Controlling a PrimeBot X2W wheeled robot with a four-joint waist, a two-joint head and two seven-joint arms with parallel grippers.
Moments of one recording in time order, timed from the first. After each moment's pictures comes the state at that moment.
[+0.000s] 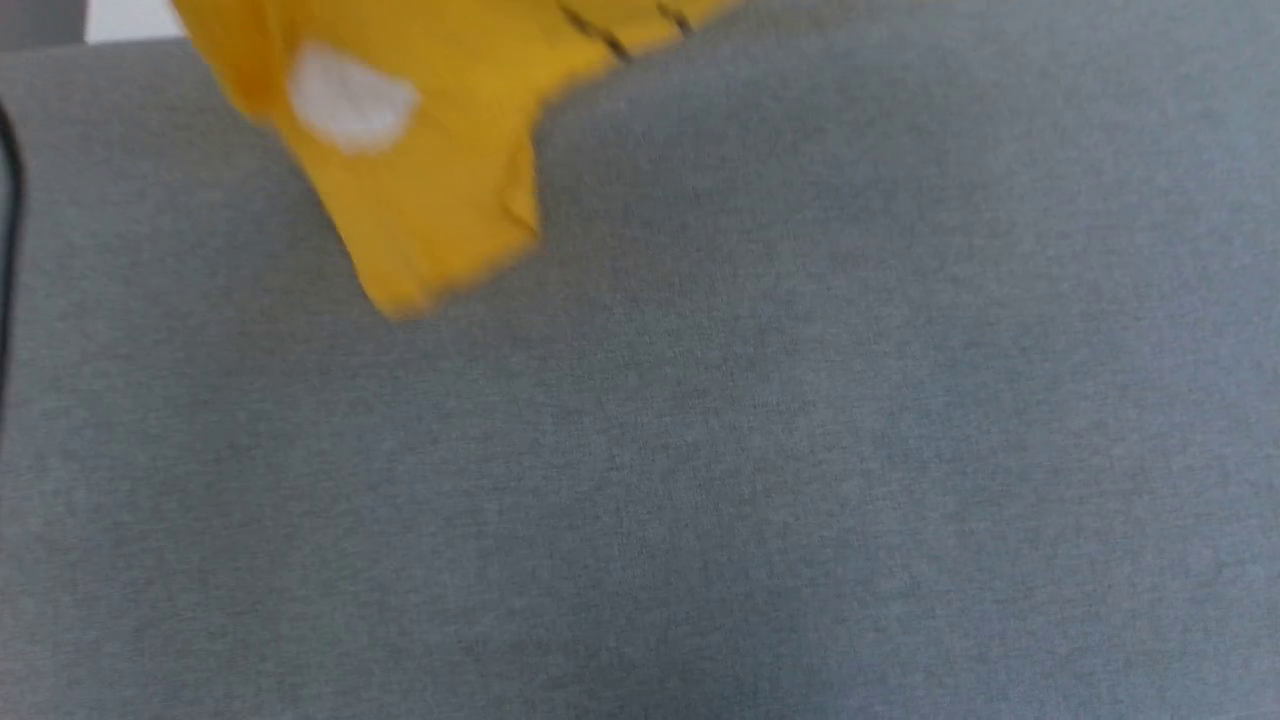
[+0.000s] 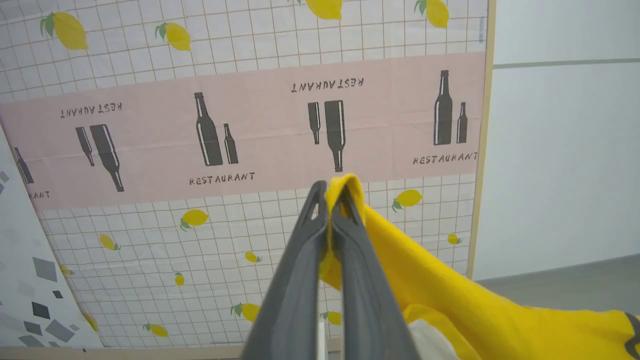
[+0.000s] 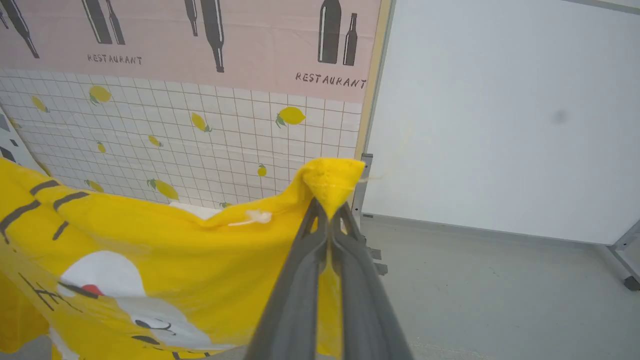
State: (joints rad) left arm -1.47 0.46 -0.29 0.37 -0.38 0.12 0.32; right arm -1.46 -0.22 0.04 0.47 0.29 0.13 0.67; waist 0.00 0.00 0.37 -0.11
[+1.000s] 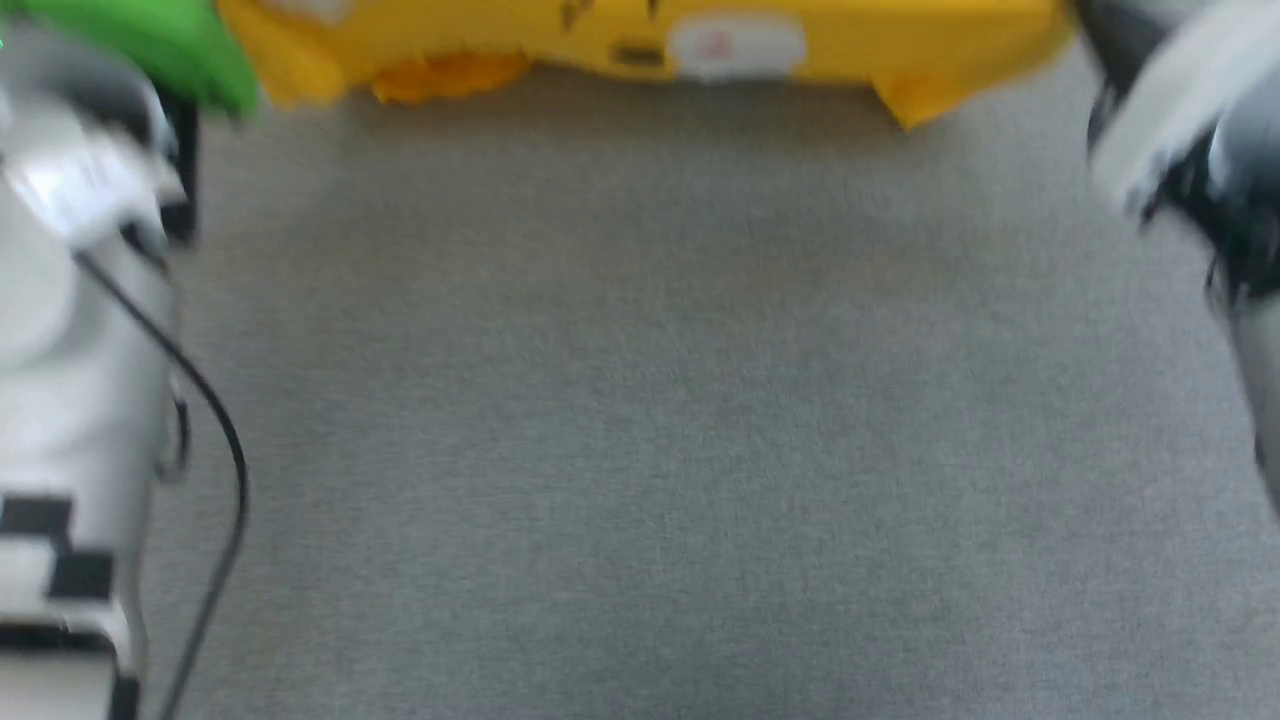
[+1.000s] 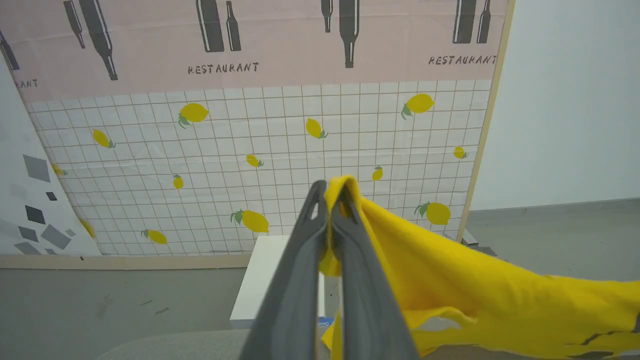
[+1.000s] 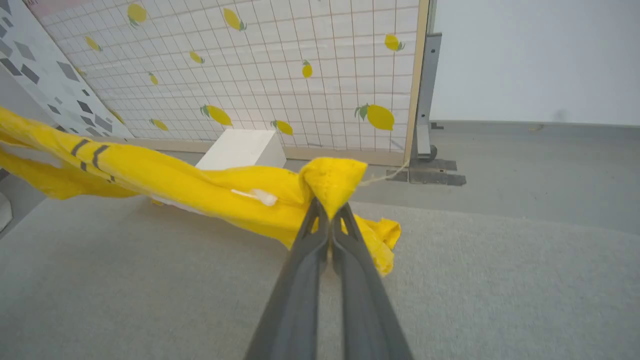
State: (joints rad) left arm -1.03 0.40 -0.29 0.60 -0.47 0.05 -0.14; right arm -0.92 -0.38 0.26 0.49 0.66 0.13 0.31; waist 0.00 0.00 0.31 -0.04
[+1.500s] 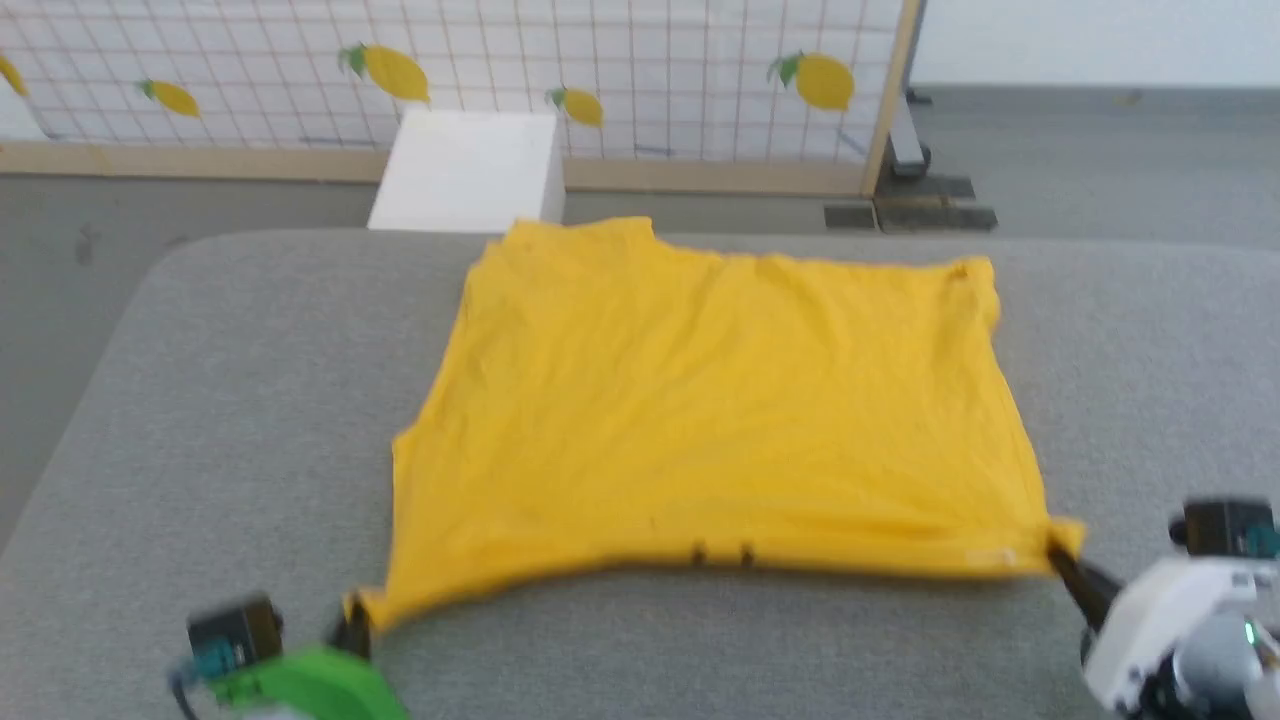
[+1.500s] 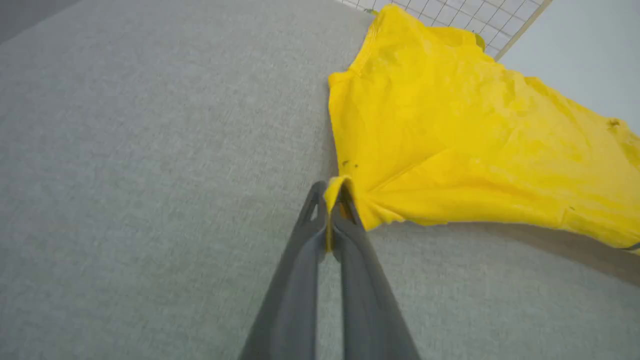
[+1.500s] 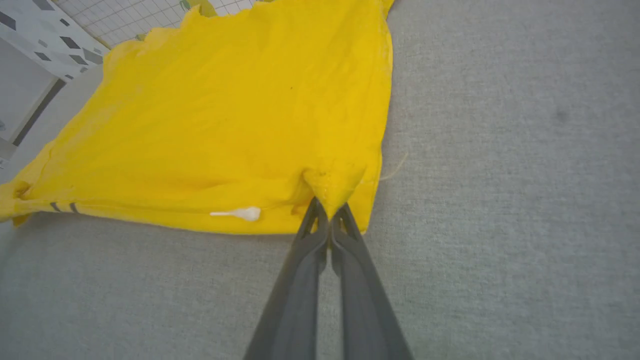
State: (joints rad) left arm 0.02 0.31 -0.26 0.18 -0.70 0.21 -0.01; right arm -0.11 -0.37 0.11 0.37 0.68 0.13 0.27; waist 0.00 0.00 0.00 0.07
